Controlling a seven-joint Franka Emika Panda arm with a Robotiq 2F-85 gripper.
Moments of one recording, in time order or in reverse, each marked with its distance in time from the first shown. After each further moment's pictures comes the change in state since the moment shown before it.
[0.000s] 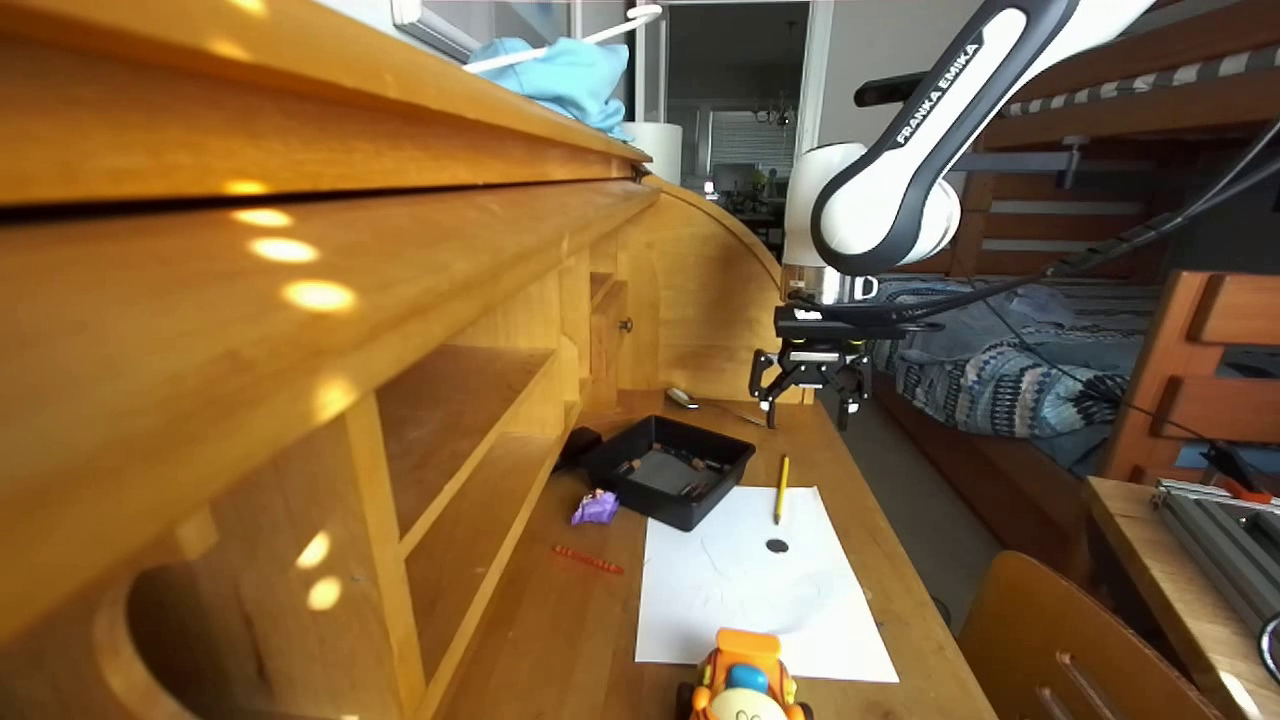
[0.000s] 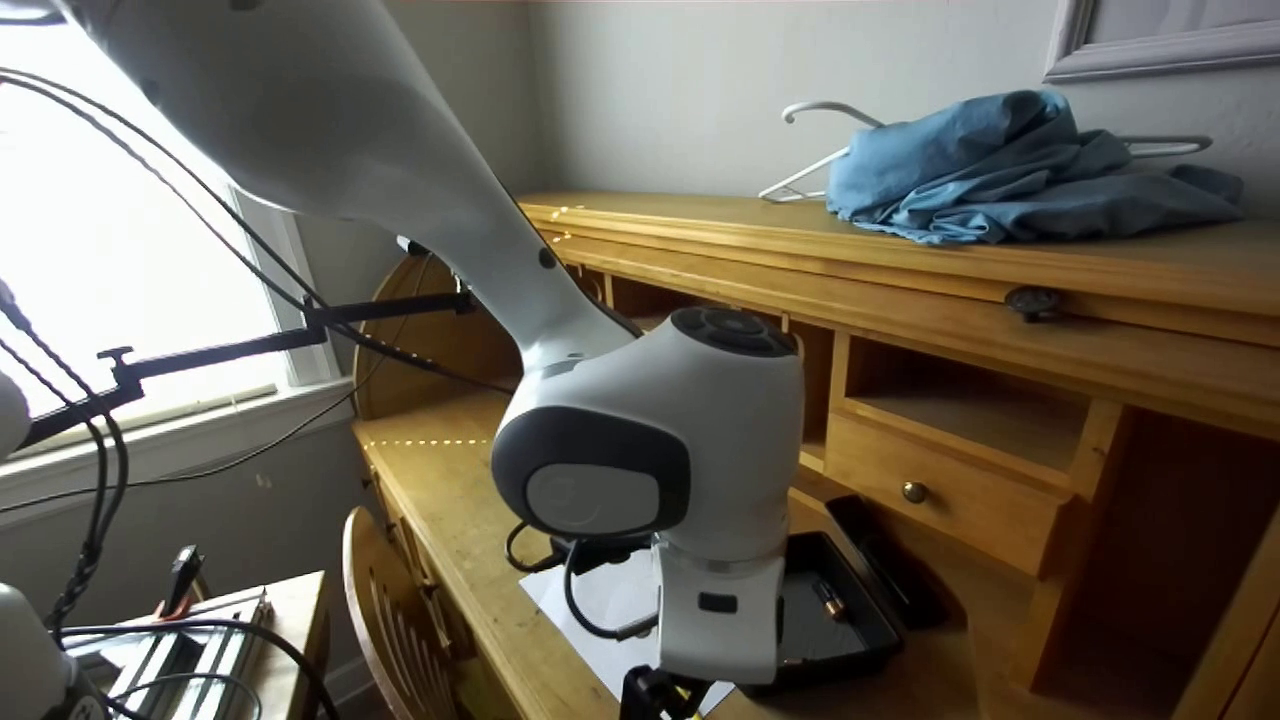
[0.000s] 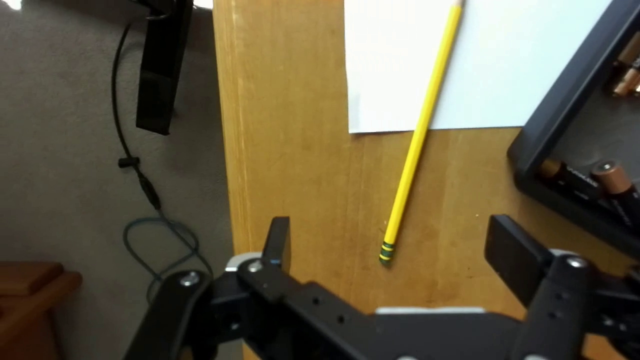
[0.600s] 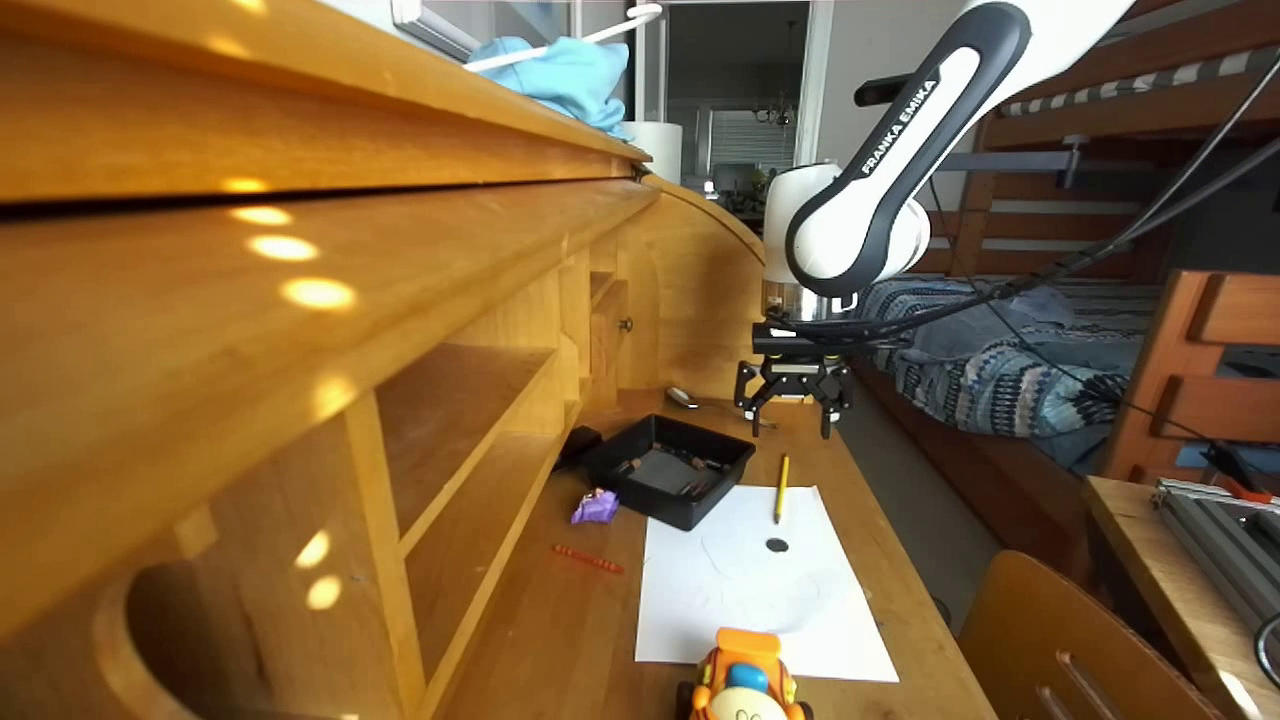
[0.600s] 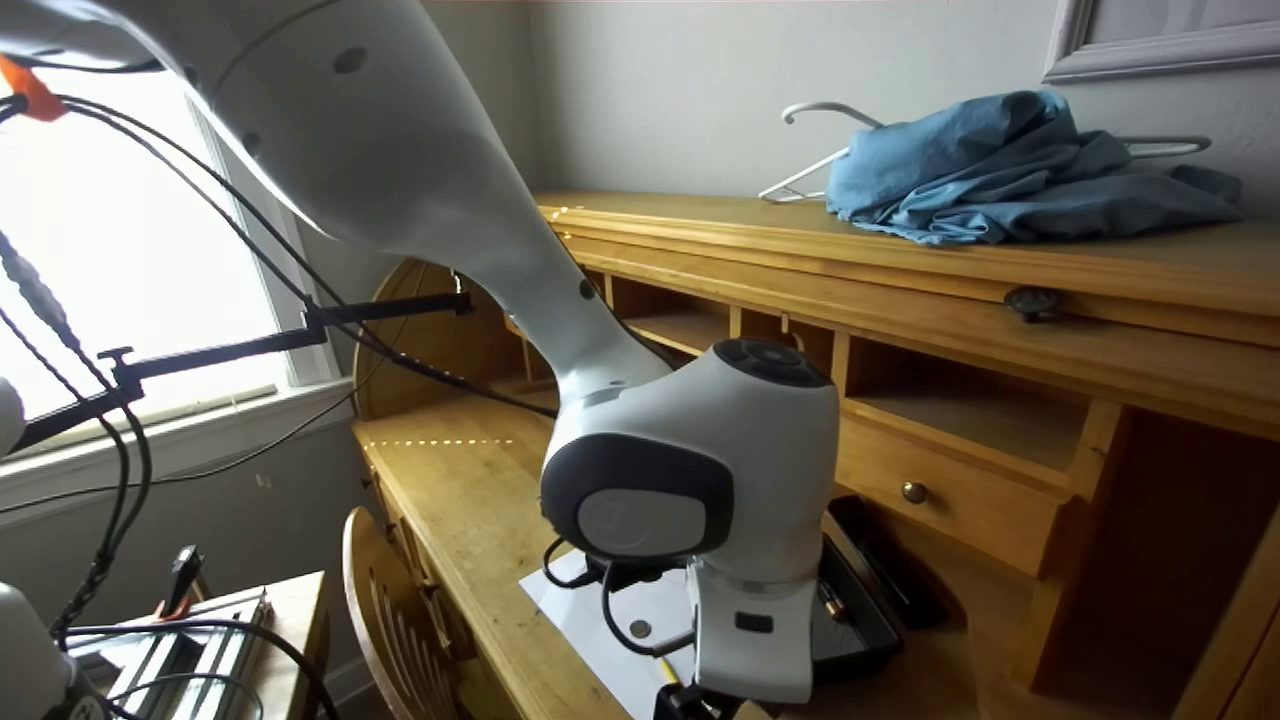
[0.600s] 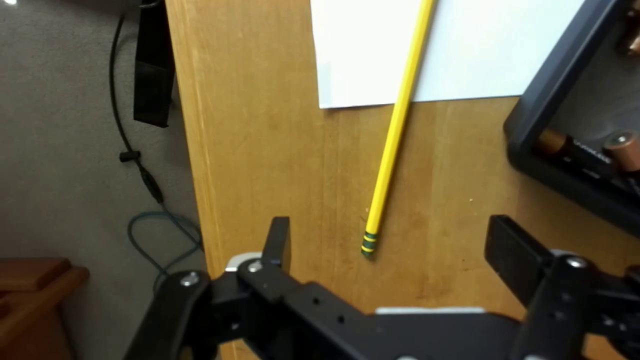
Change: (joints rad) arm 0.042 0.104 -0.040 0.091 -0.001 0.000 0.038
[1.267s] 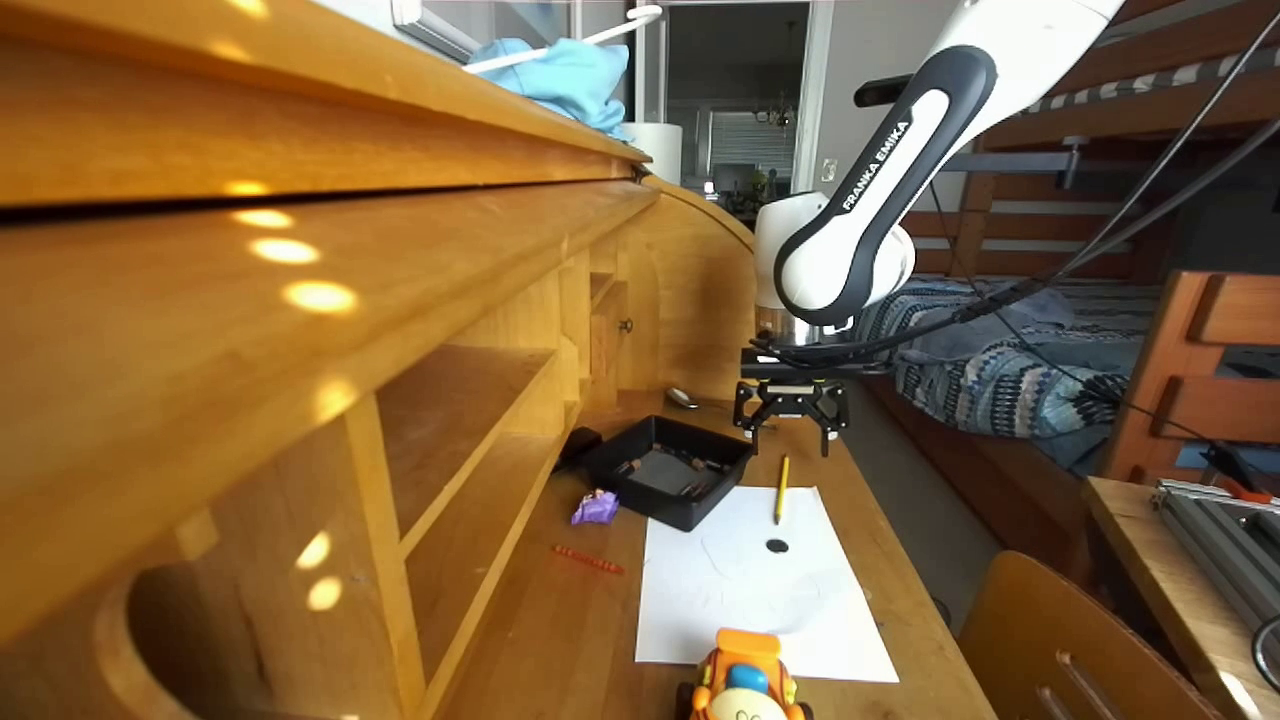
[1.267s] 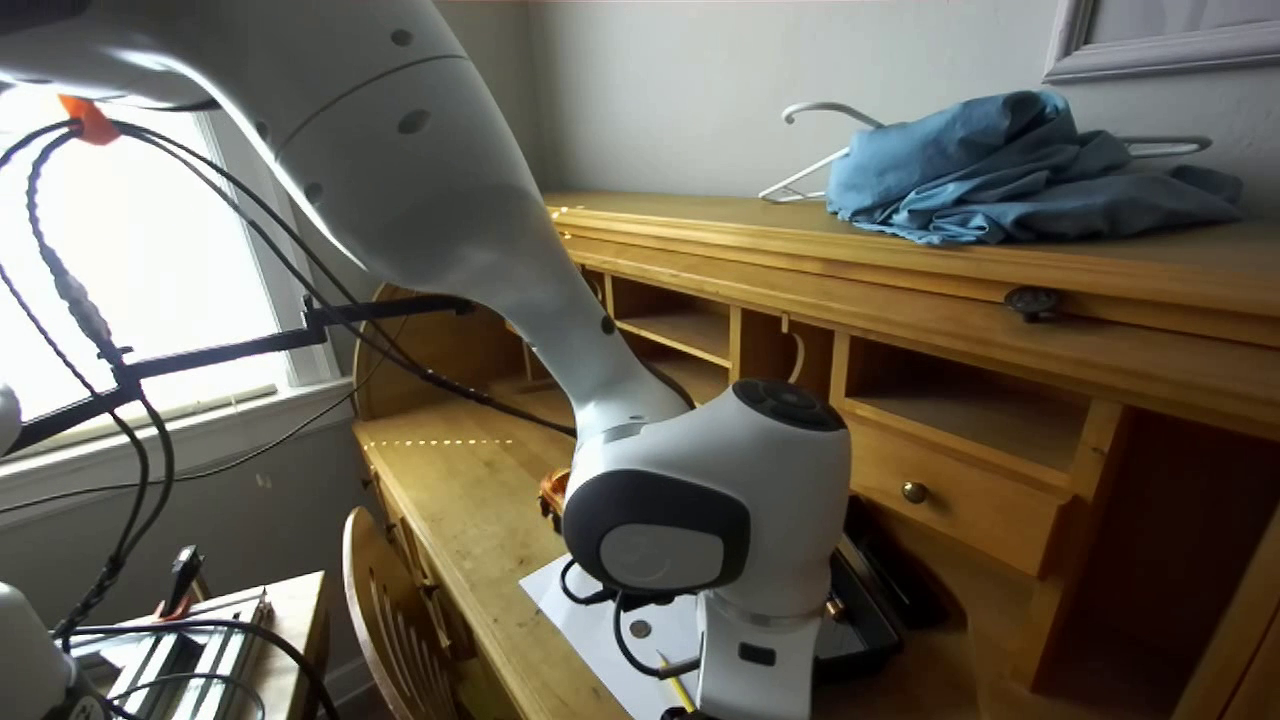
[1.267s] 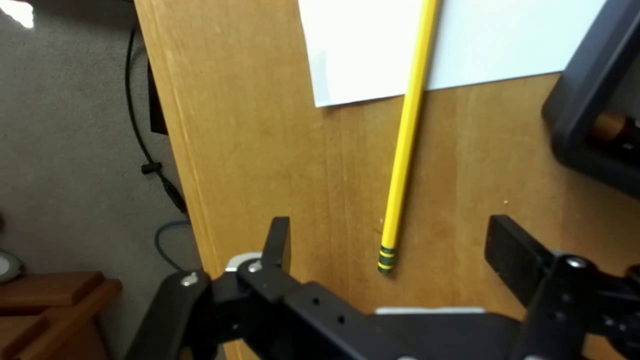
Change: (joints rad) arm 0.024 0.087 -0.026 0.048 0.000 -0.001 0.088
